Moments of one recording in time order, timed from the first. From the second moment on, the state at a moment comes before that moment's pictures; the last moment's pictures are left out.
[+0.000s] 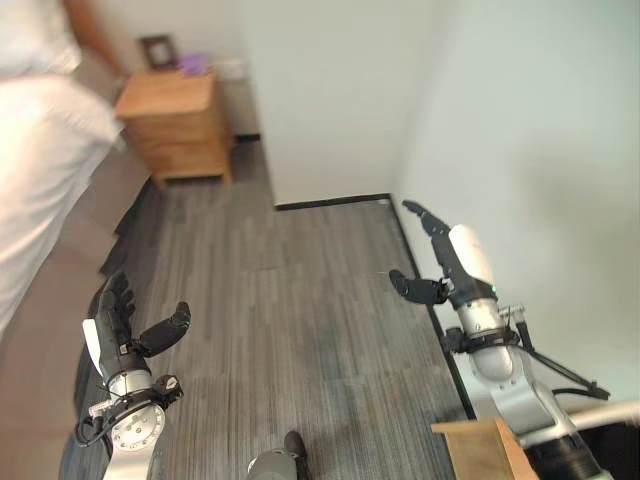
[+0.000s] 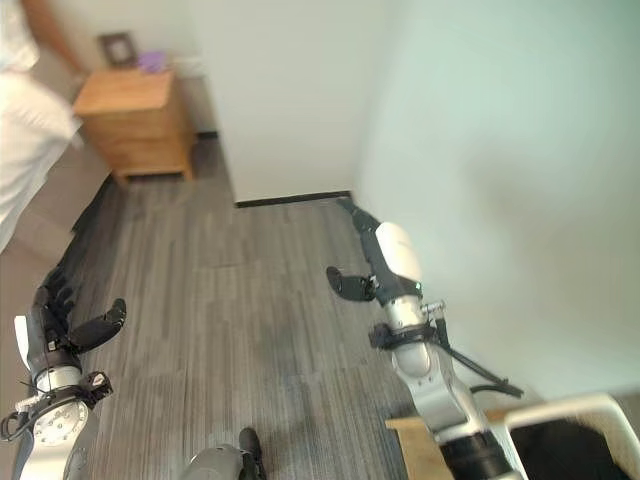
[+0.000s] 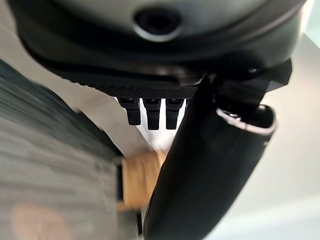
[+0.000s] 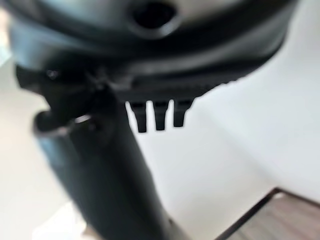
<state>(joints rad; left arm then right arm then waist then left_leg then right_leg) 0.17 0.34 0.16 0.04 -0.22 -0.13 0.44 -0.20 -0.54 0.16 0.00 -0.35 -0.06 -0.22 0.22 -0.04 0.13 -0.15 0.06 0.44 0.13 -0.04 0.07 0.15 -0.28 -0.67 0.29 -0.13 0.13</state>
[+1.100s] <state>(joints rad) 0.05 0.29 0.07 -0.01 -0.30 -0.16 0.33 -0.13 -0.53 0.06 -0.09 -0.21 -0.06 -0.28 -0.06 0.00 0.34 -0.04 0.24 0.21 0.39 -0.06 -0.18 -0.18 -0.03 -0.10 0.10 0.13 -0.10</state>
